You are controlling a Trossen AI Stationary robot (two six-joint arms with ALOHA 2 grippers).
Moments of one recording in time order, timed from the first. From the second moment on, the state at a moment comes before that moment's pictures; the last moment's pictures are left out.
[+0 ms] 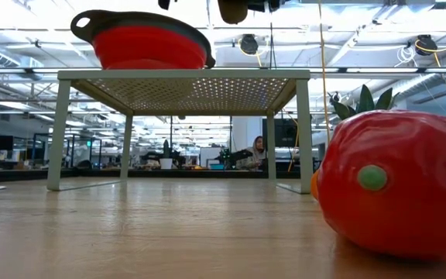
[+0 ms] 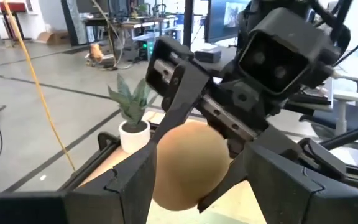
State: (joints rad) left arm -0.10 1.33 1.10 0.13 -0.39 -0.09; right arm 0.03 1.39 1.02 0.34 0.27 -0.40
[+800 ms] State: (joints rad) left arm -0.10 1.34 1.10 0.08 -0.46 -0.16; right arm 0.09 1.53 1.02 0.61 0.55 -0.73
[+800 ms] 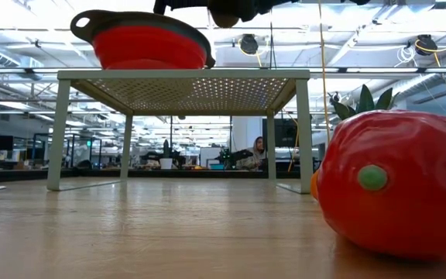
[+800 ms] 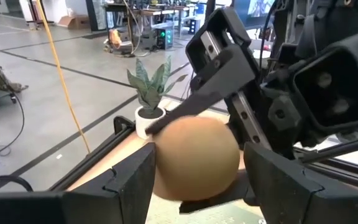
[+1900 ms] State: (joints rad) left arm -0.06 1.34 1.10 0.06 -0.47 -0.16; right arm 0.10 1.53 1.02 0.58 0.54 -0.64
